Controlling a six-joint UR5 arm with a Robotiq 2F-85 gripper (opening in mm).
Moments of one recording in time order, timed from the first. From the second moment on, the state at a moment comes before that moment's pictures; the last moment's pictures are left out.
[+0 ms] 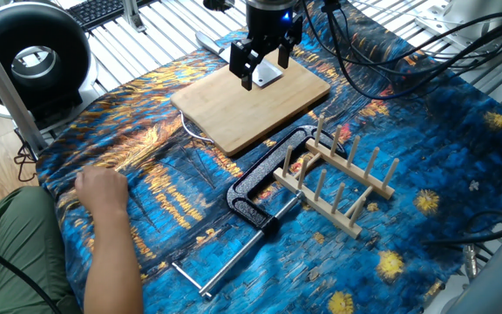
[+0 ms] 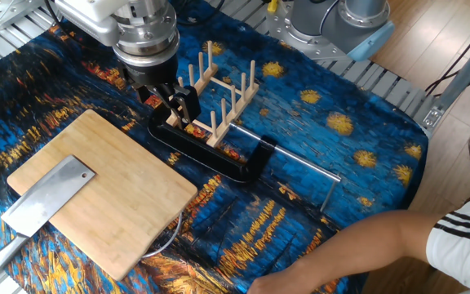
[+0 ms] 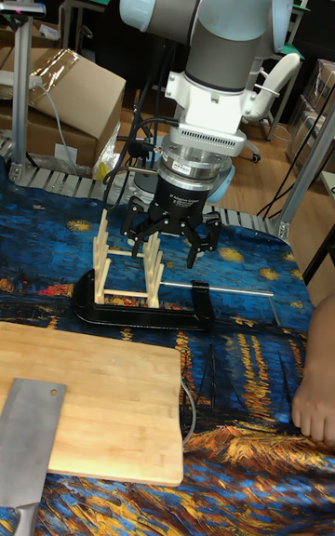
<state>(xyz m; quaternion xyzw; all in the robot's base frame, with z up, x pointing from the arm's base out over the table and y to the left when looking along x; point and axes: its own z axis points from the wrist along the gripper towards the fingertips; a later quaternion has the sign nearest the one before) 0.544 0.002 0.190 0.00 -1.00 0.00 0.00</state>
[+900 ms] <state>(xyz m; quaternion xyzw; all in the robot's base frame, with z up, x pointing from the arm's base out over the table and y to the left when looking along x) 0.568 0.015 0.189 -0.05 -1.00 -0.02 -0.04</state>
